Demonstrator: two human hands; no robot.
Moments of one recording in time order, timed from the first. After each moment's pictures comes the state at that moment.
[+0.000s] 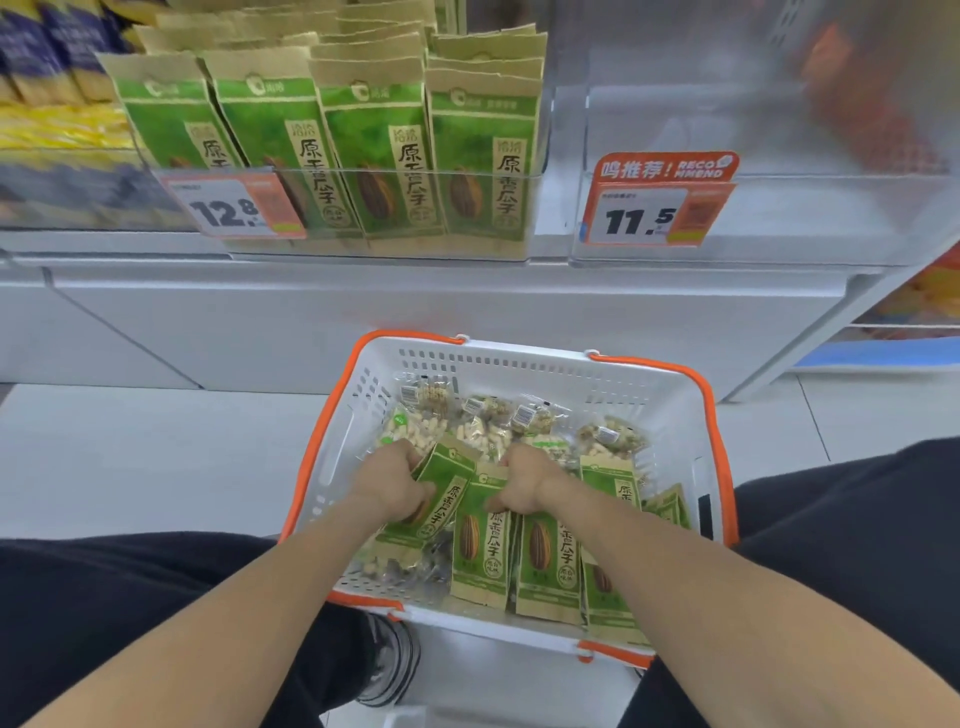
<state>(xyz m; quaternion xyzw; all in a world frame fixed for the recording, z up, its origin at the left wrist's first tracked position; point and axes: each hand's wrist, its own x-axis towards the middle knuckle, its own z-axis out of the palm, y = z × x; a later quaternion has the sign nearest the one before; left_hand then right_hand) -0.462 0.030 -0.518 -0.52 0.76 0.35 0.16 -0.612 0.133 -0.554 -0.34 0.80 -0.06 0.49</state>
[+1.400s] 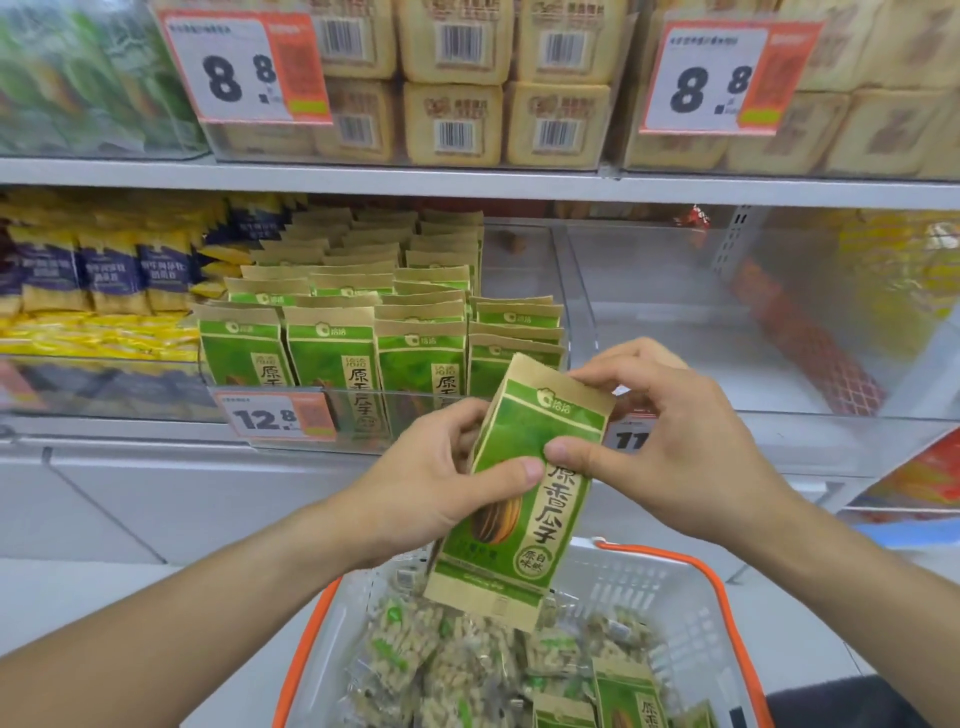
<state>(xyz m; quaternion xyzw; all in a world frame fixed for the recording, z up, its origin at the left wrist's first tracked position) -0.529 -0.017 -0.301 -0.18 0.69 0.69 -0.11 -0.687 0.121 -0.274 -0.53 0.73 -0.43 0.05</state>
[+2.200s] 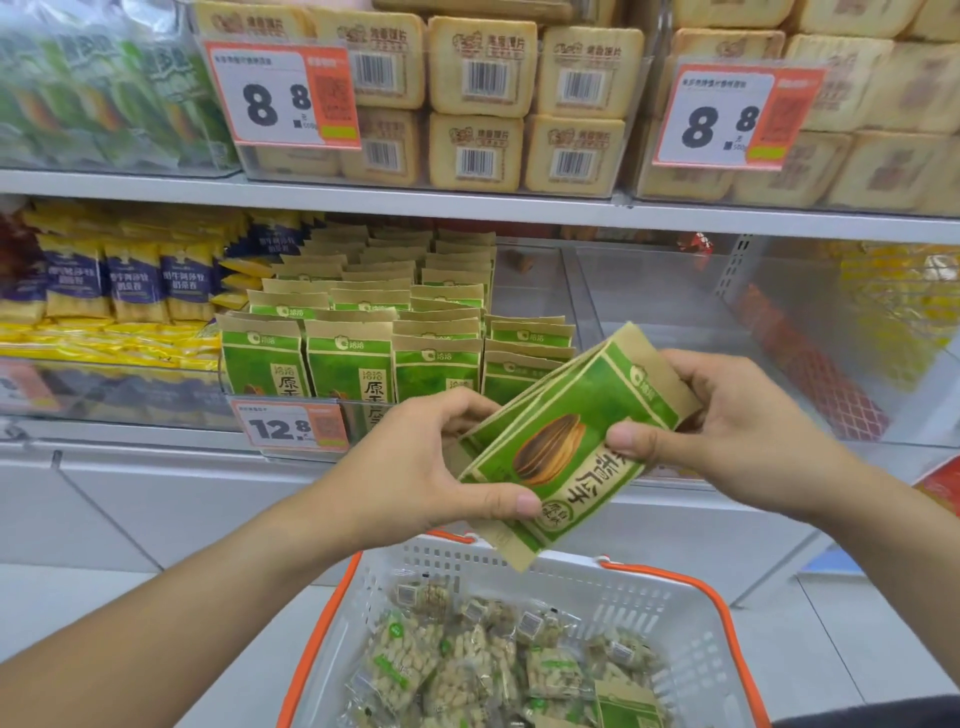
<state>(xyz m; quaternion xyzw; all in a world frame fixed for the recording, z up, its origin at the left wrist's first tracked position) -0.513 -0.038 -0.277 -0.17 0.84 0.49 -0.14 -0.708 0.131 -0.243 -0.51 0.68 -0.46 0.26</state>
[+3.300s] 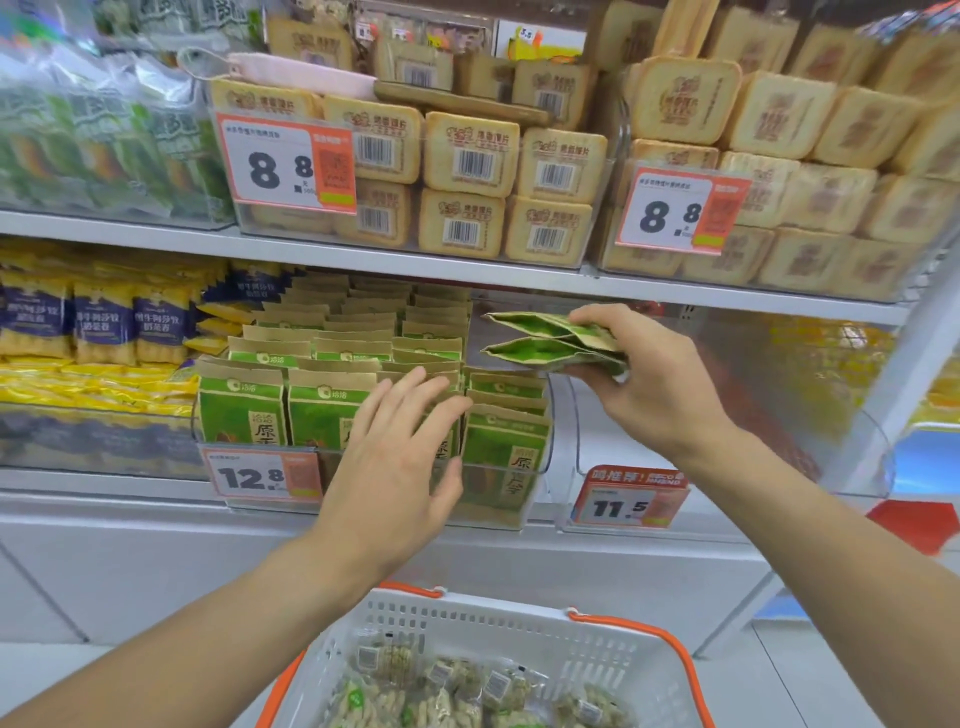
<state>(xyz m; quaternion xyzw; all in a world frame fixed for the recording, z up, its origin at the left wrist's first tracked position) -0.537 -0.063 -0.313 -0.18 0.92 0.06 -0.34 -0.758 0.067 -0.237 -0.63 0.67 -0.30 -0.26</state>
